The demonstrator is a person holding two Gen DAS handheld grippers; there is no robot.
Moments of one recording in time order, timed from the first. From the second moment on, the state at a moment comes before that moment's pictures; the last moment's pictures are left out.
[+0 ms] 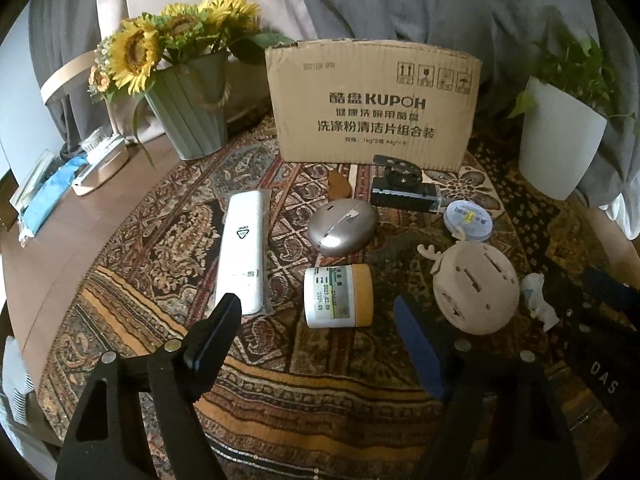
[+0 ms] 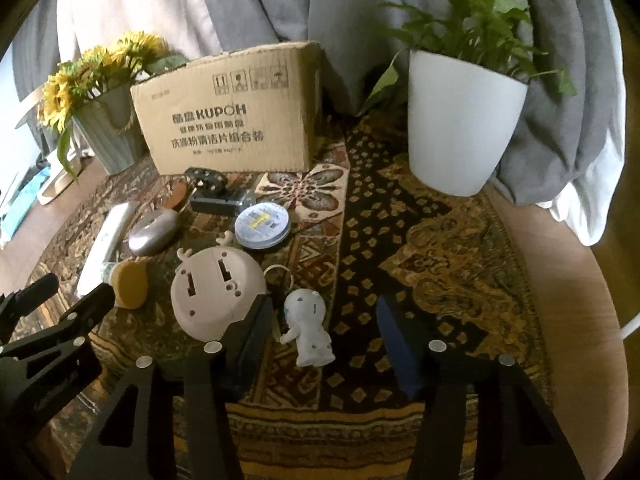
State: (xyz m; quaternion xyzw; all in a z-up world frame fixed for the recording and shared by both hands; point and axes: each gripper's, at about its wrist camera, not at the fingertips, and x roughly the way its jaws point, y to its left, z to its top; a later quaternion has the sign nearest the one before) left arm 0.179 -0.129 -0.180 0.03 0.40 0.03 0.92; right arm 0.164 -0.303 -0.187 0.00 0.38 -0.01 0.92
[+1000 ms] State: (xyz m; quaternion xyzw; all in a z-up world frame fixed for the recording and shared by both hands) left arm 0.209 -0.125 -0.202 0.02 0.43 -0.02 0.90; right arm 0.191 -0.301 -0.221 0.03 0.42 -0.01 0.91
